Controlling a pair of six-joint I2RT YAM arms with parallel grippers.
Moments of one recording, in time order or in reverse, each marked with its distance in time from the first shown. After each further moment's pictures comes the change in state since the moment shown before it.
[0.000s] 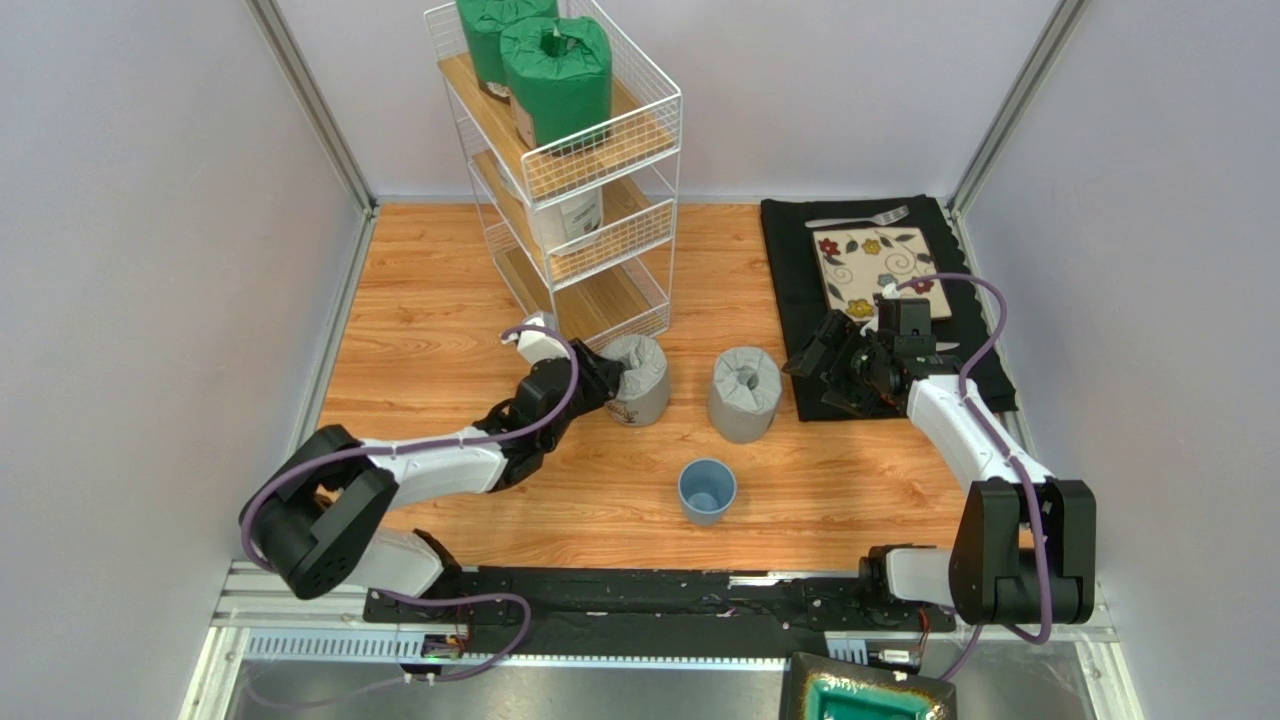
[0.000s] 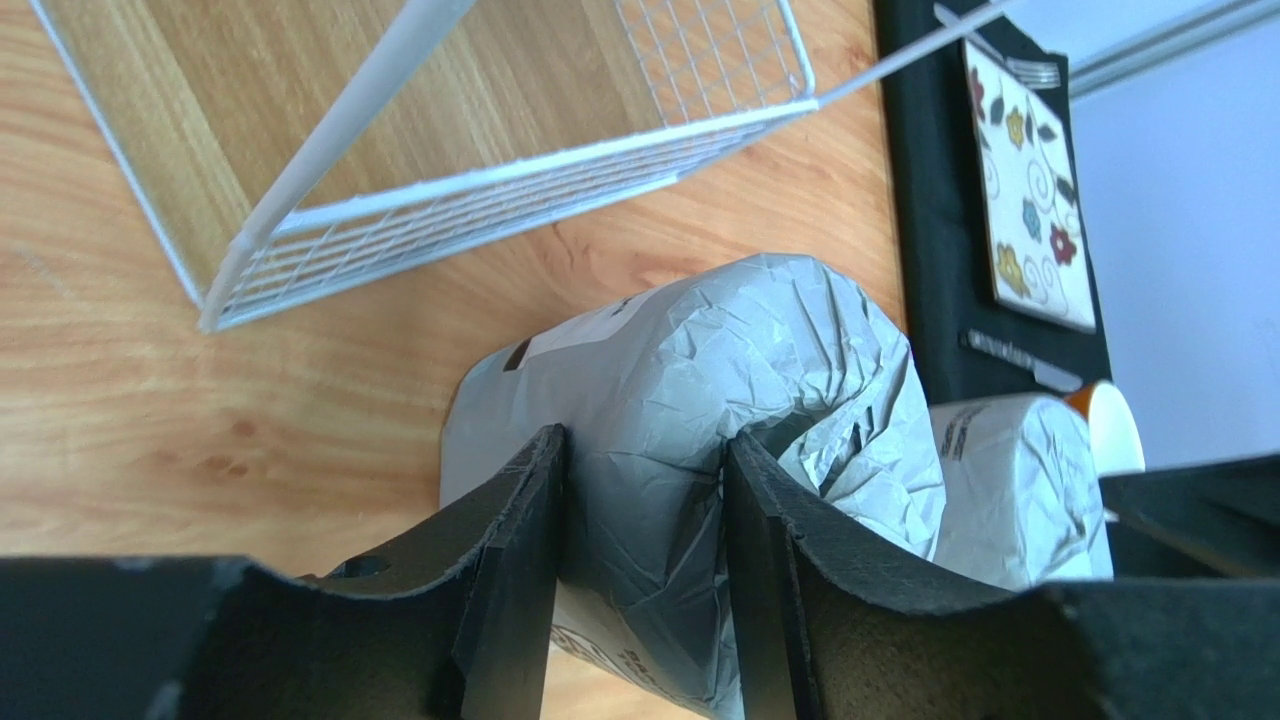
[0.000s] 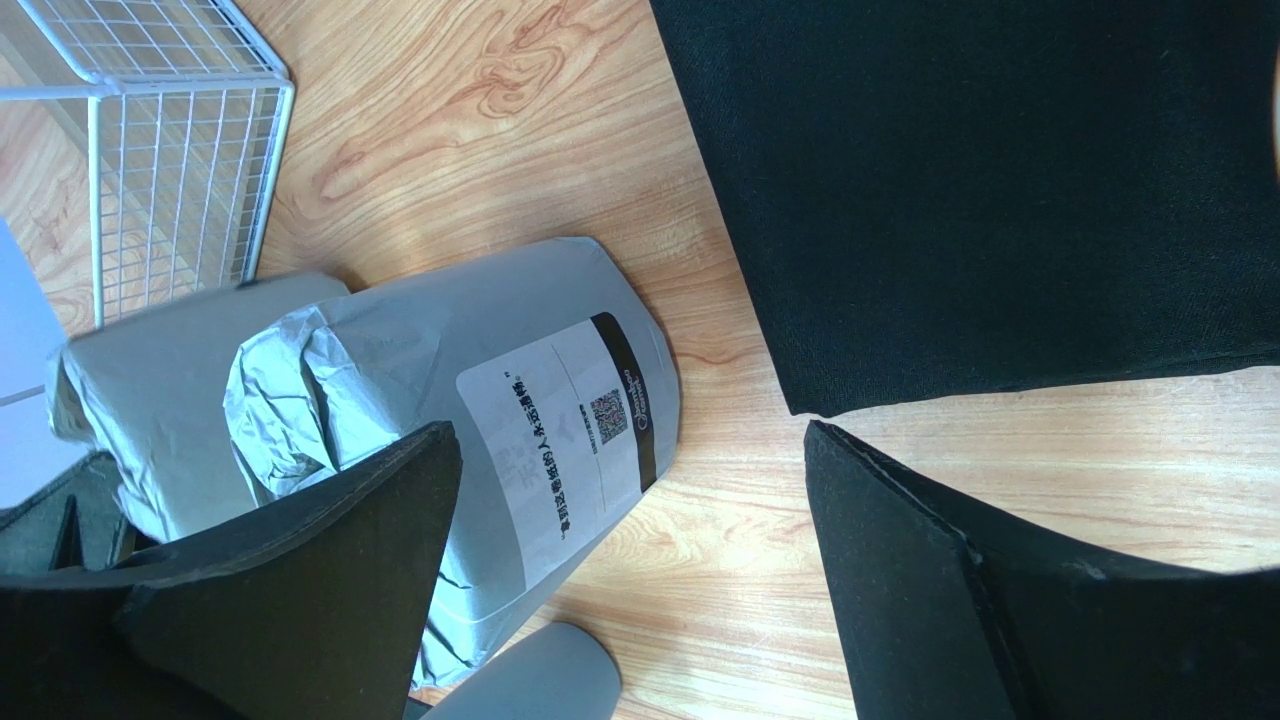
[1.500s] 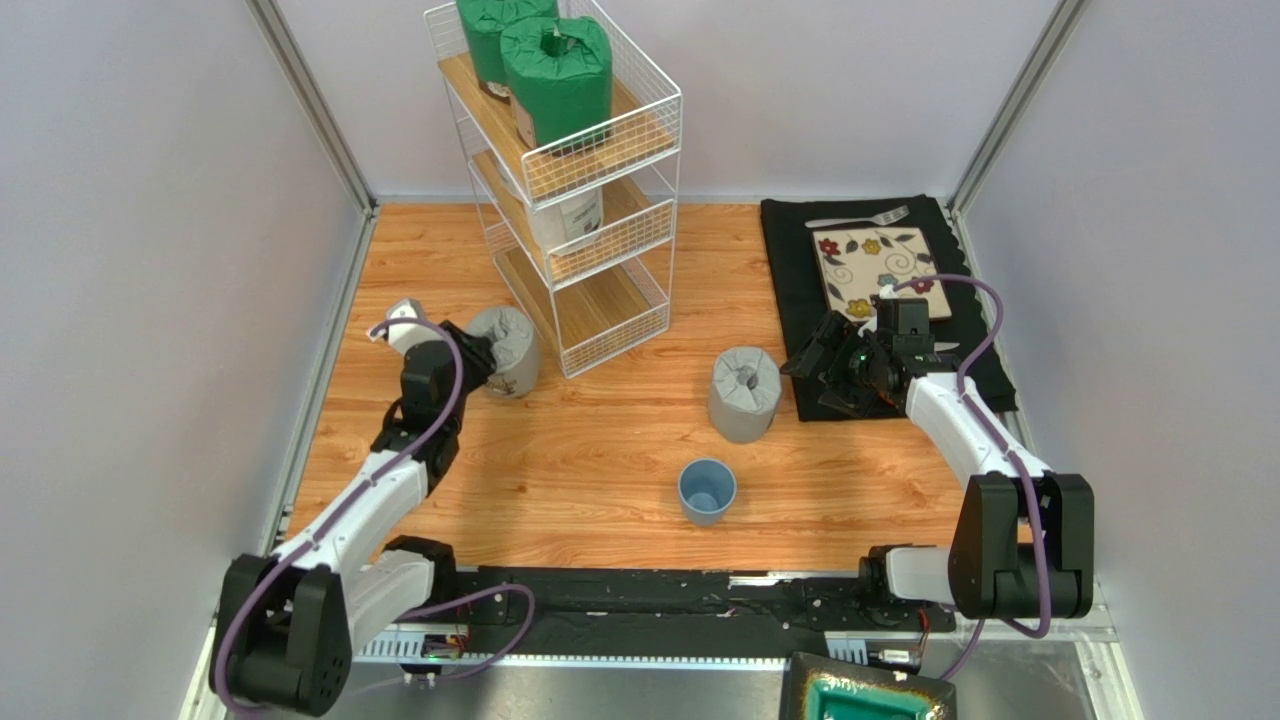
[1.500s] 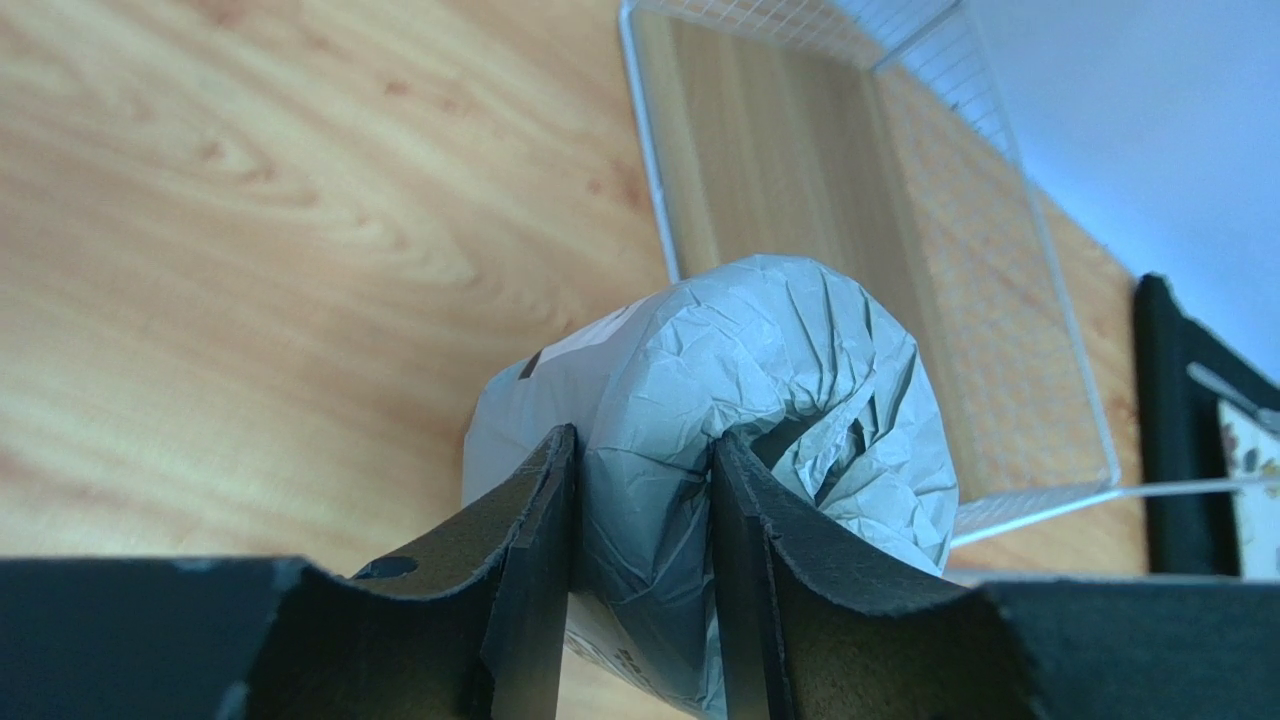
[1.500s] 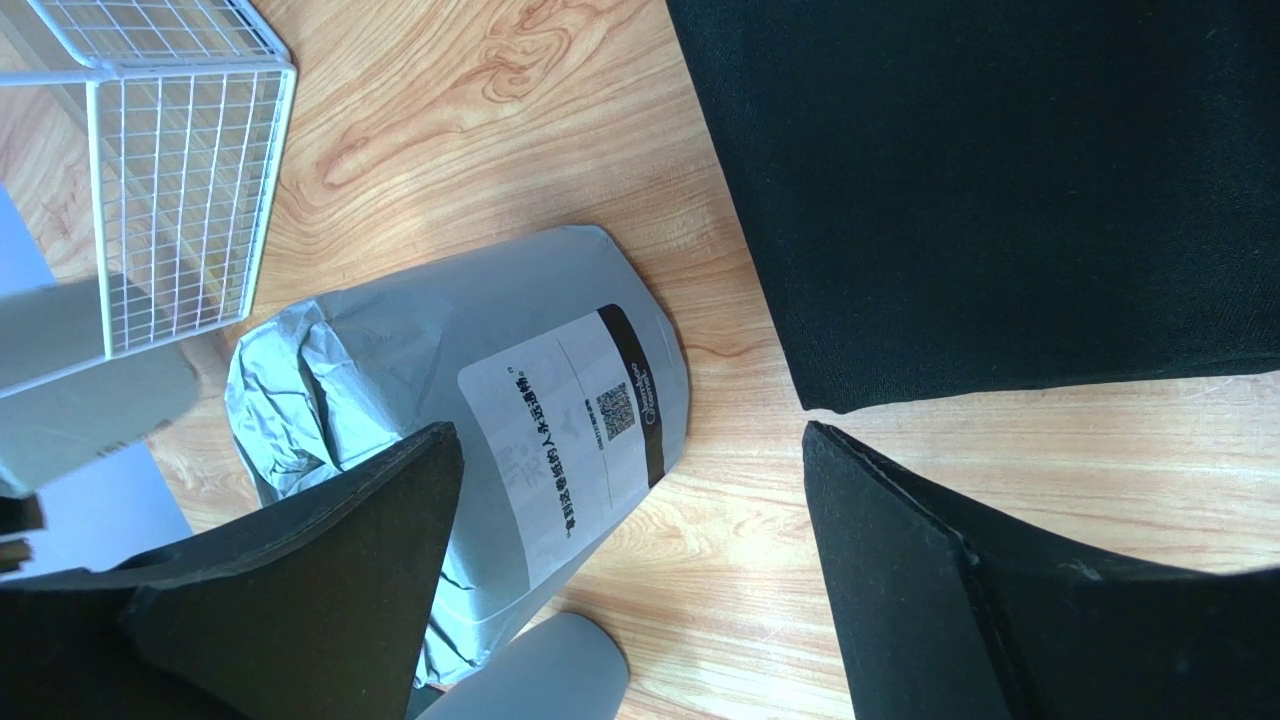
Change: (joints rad) left arm 0.535 -0.438 -0.105 -0.318 0.075 0.233; right arm 0.000 0.017 0.003 -0.001 -0.026 0.005
